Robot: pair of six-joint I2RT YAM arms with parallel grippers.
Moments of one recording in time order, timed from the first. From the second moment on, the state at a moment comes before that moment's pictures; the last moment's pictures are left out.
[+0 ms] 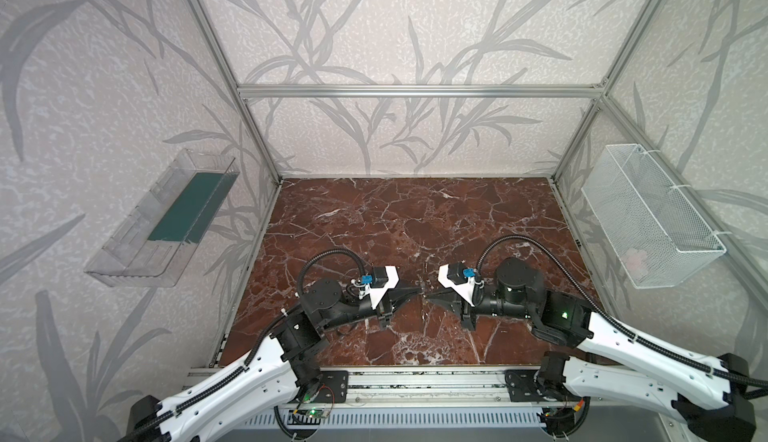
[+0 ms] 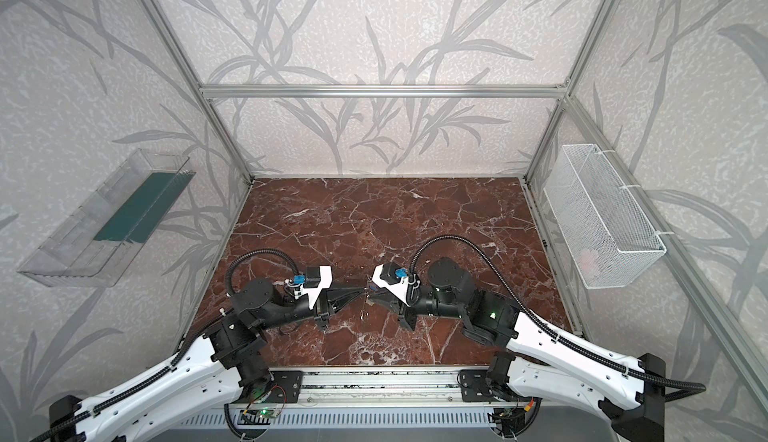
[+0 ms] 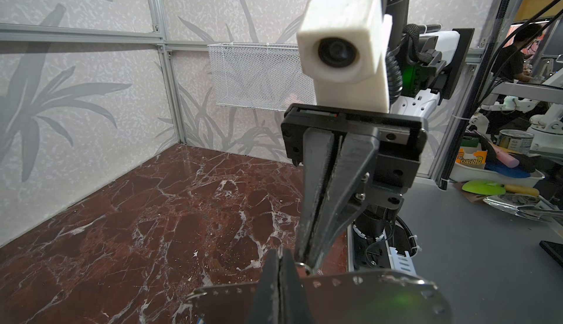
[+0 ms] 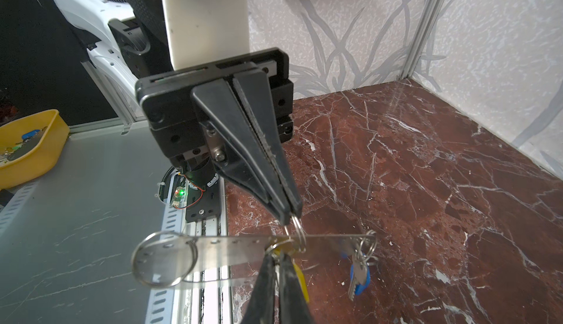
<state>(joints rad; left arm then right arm) -0.87 0.66 0.49 0.19 0.43 -0.05 1.03 0.89 0.82 -0.24 -0.33 -0.04</state>
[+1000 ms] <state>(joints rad) -0.87 0.62 0.45 0.23 0.39 -0.05 1.04 0.92 0.82 -0.24 -0.32 0.00</state>
